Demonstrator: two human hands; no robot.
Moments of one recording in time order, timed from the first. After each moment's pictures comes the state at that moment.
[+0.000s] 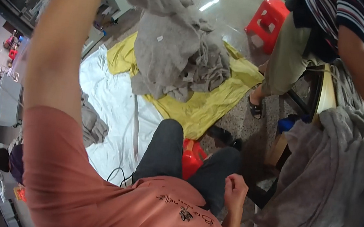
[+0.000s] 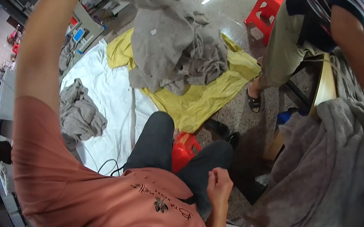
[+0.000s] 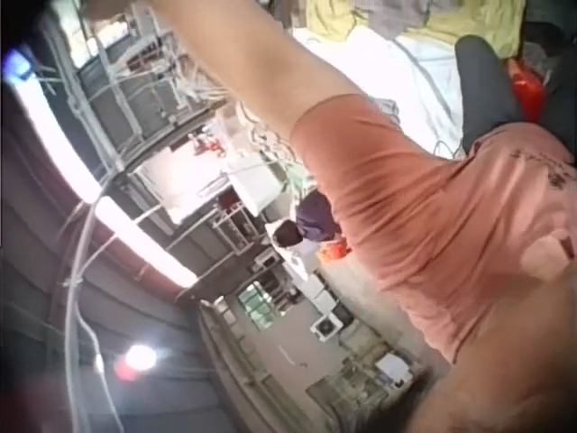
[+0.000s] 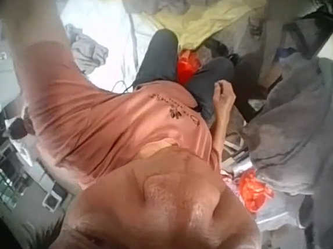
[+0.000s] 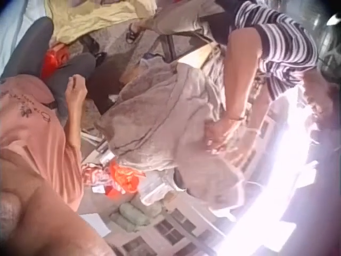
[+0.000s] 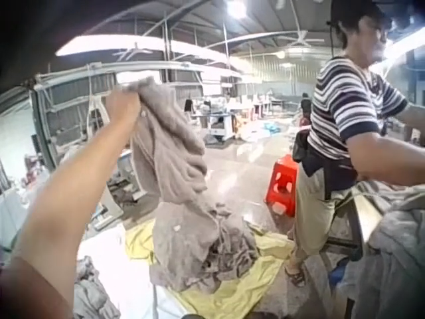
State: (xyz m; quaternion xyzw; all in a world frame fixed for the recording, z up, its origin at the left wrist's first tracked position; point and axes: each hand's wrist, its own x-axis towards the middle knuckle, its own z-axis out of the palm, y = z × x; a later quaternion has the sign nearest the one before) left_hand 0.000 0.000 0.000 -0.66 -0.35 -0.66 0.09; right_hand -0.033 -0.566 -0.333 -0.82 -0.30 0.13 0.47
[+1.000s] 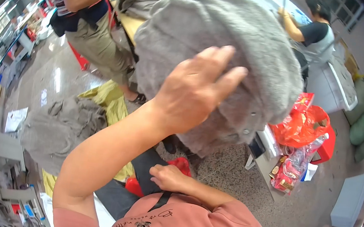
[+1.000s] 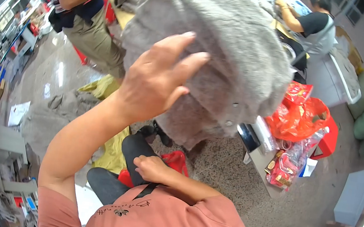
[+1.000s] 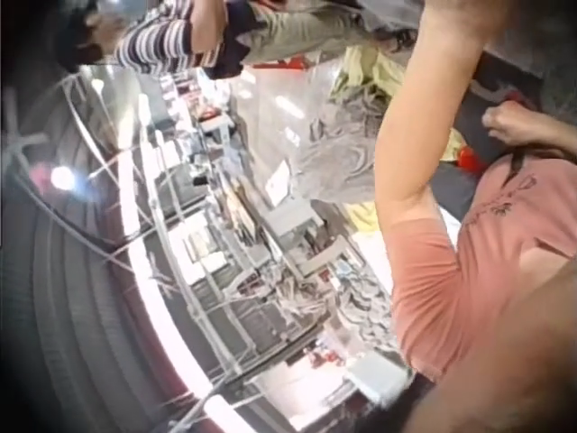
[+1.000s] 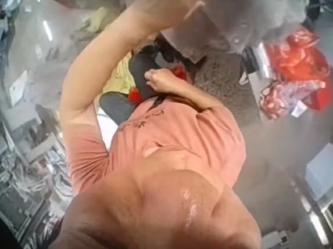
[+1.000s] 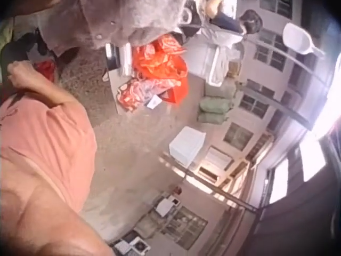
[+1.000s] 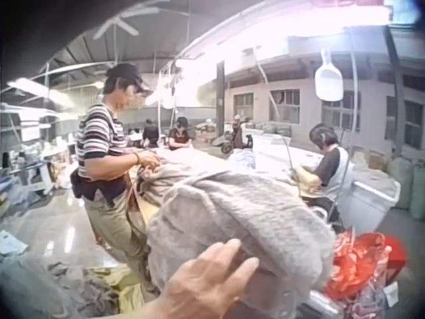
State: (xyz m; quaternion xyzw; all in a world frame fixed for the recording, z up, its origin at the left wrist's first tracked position) left_hand 0.072 -0.607 -0.138 -0.75 0.52 -0.36 -0.19; right_hand -0.071 -0.636 -0.334 -0.86 -0.32 0.09 0.40
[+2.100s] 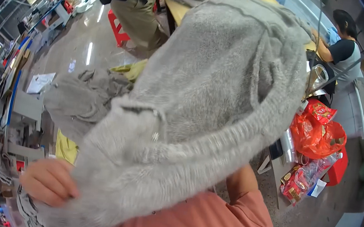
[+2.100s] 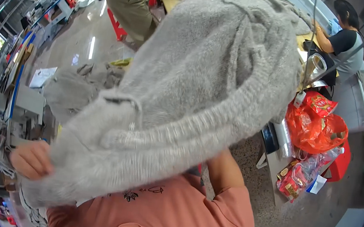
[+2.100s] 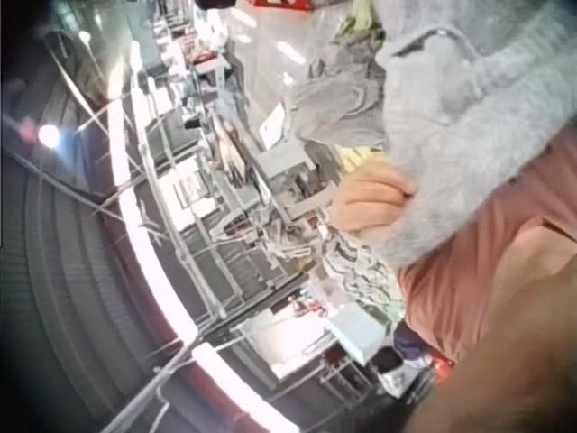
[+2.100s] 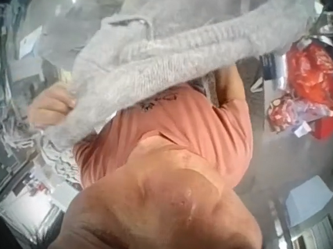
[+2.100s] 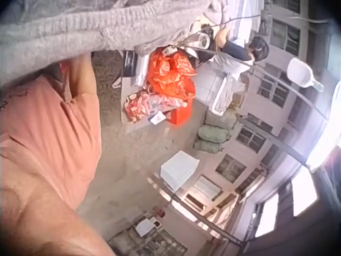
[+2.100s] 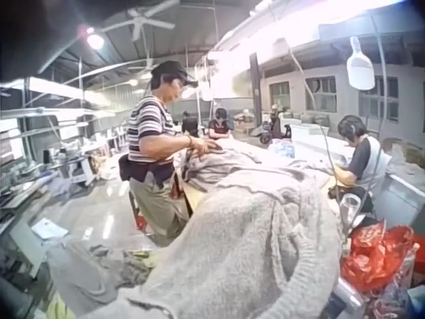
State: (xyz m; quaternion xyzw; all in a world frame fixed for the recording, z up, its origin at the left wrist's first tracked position) left_hand -0.100 -0.345 -0.084 -0.57 0.60 0.12 -0.55; right_hand -0.070 -0.719 -0.292 -0.13 -0.04 0.07 0.99
